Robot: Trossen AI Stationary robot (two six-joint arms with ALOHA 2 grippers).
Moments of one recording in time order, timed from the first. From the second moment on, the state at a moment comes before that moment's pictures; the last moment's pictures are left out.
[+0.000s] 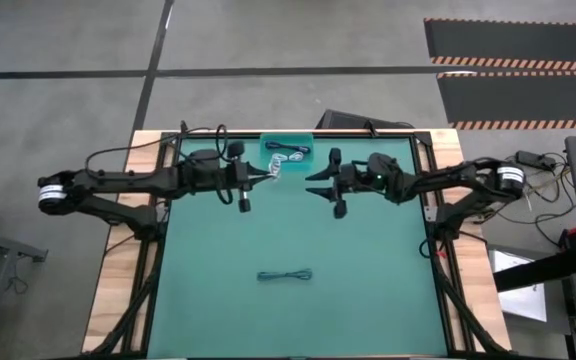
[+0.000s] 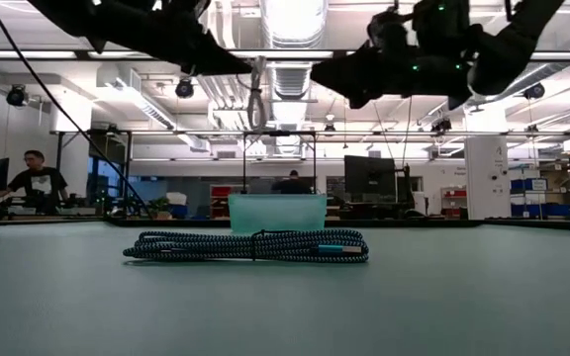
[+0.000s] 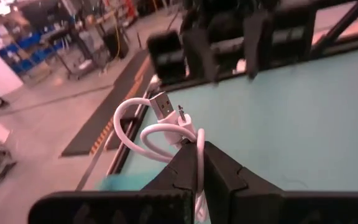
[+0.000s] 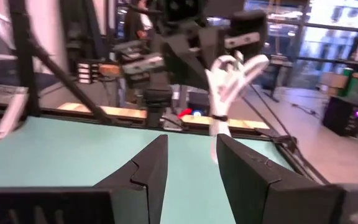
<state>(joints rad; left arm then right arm) 0.23 1.13 0.71 0.23 0.00 0.35 -0.31 1.49 0.59 0.96 -0.37 -0.10</state>
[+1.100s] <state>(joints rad) 0.22 1.39 0.73 0.65 0.07 0.35 -0.31 1.63 0.73 0.92 -0.31 -0.11</state>
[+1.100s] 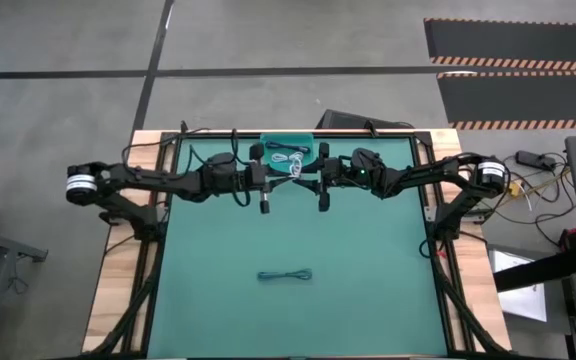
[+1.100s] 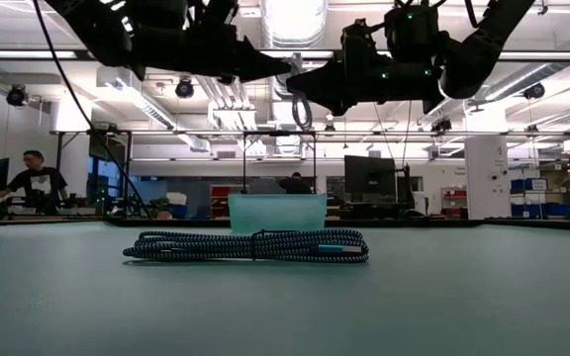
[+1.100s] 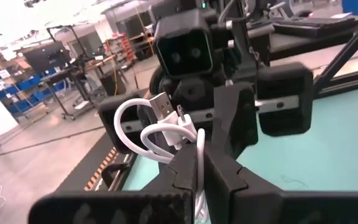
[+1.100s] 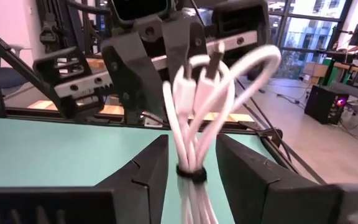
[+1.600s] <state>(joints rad) 0.22 1.41 0.73 0.65 0.06 0.32 -0.31 1.63 0.73 0.92 -0.31 -0.12</state>
